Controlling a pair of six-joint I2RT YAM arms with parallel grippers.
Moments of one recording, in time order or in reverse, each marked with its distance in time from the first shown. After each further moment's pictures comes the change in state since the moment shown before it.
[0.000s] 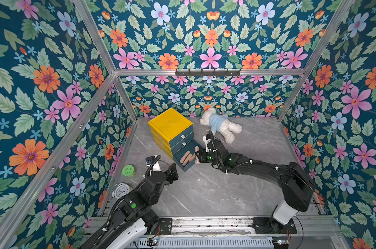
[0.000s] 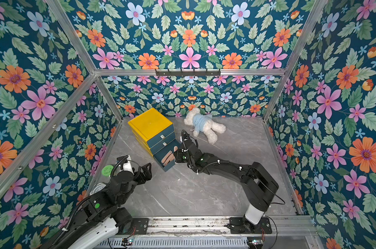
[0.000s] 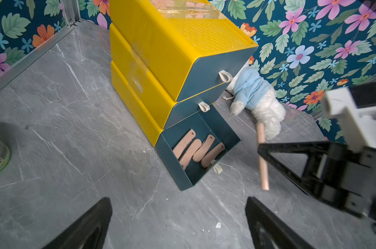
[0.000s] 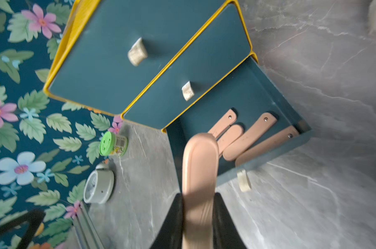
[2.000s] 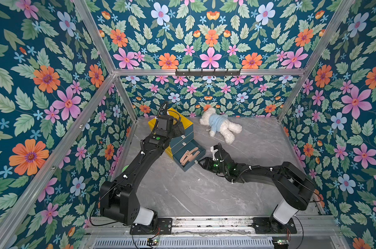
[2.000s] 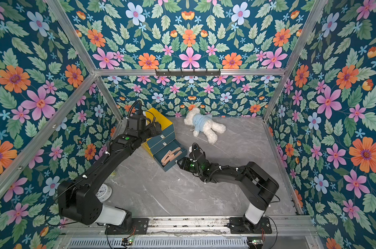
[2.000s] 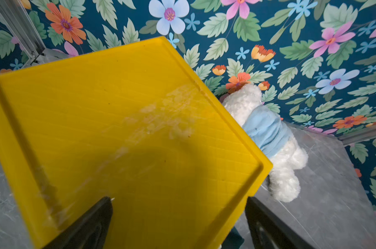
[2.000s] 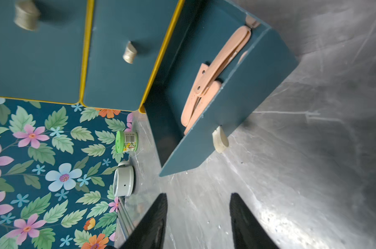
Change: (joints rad) left arm 0.452 0.969 0.693 0.237 0.400 0.240; right arm -0.026 -0.014 -0.319 0.311 -0.115 0.261
